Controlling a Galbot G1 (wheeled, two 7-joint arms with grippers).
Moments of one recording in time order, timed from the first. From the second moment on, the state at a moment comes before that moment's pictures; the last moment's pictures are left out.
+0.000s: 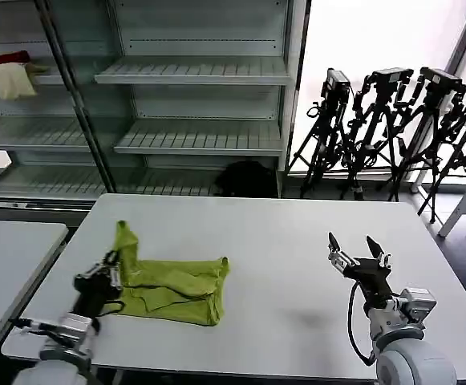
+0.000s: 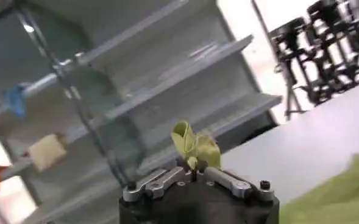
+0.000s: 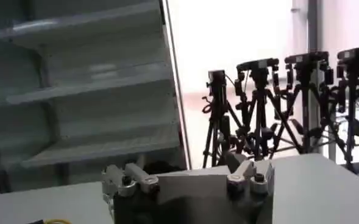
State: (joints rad) left arm 1.49 -1.24 -0.60 -2.30 0.14 0.42 0.08; right arm -1.34 1.43 0.65 2.29 0.34 -0.55 0.06
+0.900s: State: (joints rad) left arm 1.33 -1.35 -0.20 -2.14 0.08 0.56 -0.04; right arm -1.32 1.44 0.63 2.23 0.28 -0.55 0.05
